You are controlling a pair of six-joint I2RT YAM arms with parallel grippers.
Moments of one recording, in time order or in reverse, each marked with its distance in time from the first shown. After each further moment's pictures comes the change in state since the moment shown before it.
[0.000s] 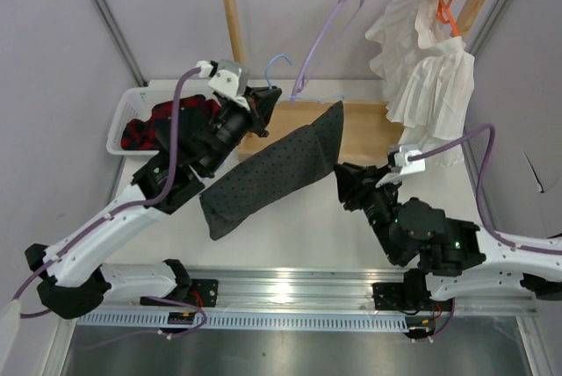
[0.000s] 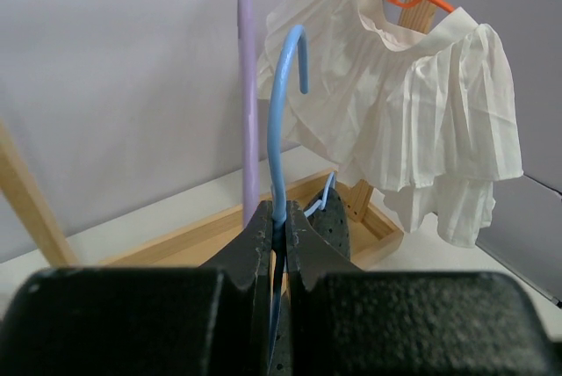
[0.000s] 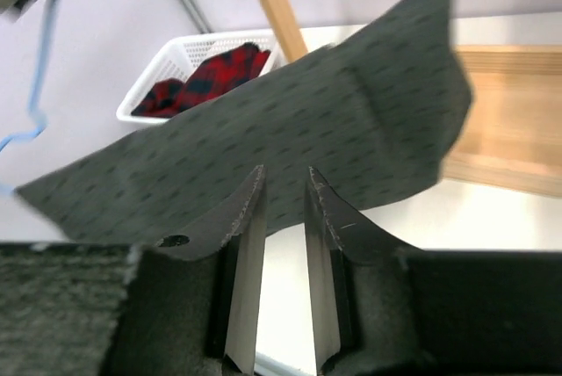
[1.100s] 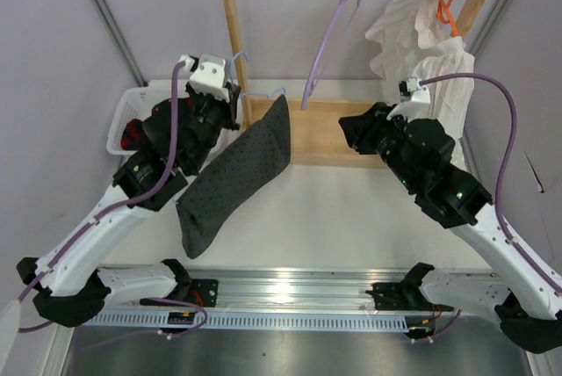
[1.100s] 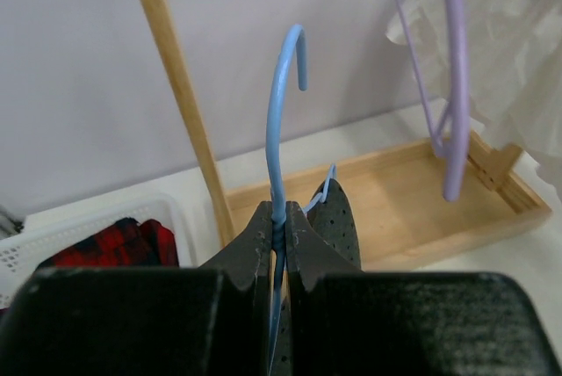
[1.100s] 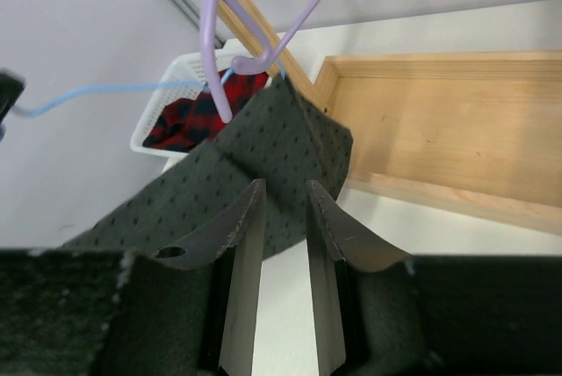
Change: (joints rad) left arm 0.084 -0.085 0.018 -0.249 -0.205 0.097; right arm -0.797 0.139 0.243 -0.245 -0.870 0.211
